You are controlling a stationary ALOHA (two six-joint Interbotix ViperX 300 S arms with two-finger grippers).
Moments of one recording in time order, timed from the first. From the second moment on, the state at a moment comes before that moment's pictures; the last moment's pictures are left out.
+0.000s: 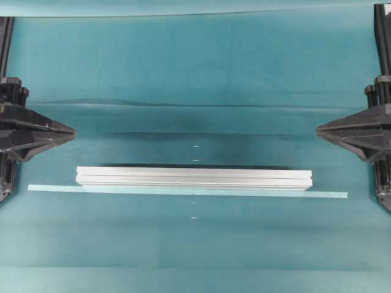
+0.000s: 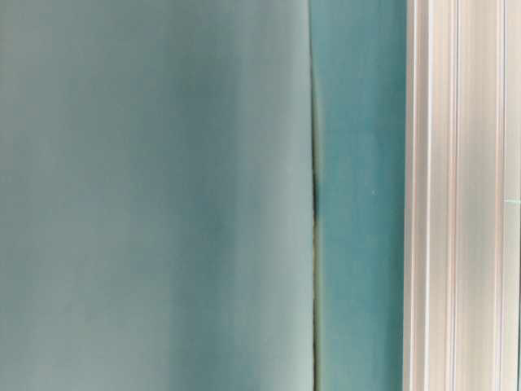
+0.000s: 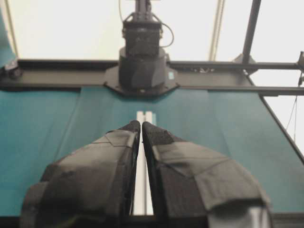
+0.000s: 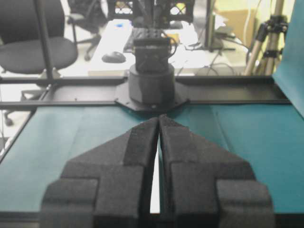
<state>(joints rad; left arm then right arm) 0.00 -0.96 1.17 0.00 -0.29 0.00 0.00 -0.96 1.16 0.00 -0.29 0.00</state>
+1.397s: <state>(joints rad) 0.00 -0.43 0.57 0.02 0.94 -0.06 -0.03 -0.29 0.49 0.08 1.11 0.06</state>
